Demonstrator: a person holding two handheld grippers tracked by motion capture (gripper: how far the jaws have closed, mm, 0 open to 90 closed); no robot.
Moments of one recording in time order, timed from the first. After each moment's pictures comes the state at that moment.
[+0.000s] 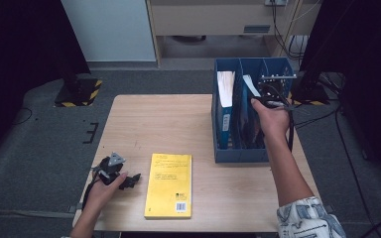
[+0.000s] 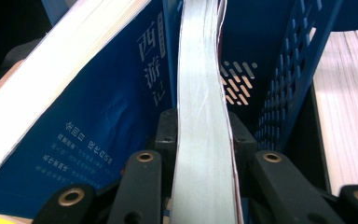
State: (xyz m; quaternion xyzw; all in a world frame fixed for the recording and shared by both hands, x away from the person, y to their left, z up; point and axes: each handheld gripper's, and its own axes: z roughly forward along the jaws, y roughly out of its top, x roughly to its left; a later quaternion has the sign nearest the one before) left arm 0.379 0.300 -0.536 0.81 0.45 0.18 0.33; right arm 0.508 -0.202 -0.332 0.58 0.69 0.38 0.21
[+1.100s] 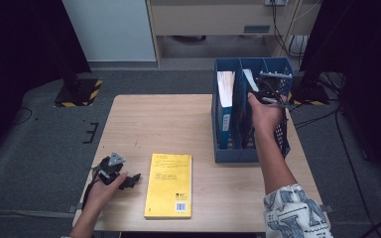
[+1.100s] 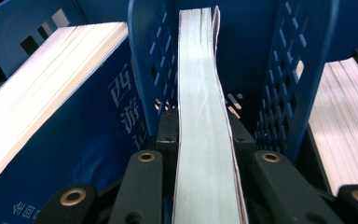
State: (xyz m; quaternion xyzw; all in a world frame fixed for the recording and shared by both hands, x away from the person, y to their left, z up) left arm 0.380 0.300 -0.536 0.81 0.45 0.18 0.33; right arm 0.532 -0.193 -0.343 0.60 0.64 0.41 0.26
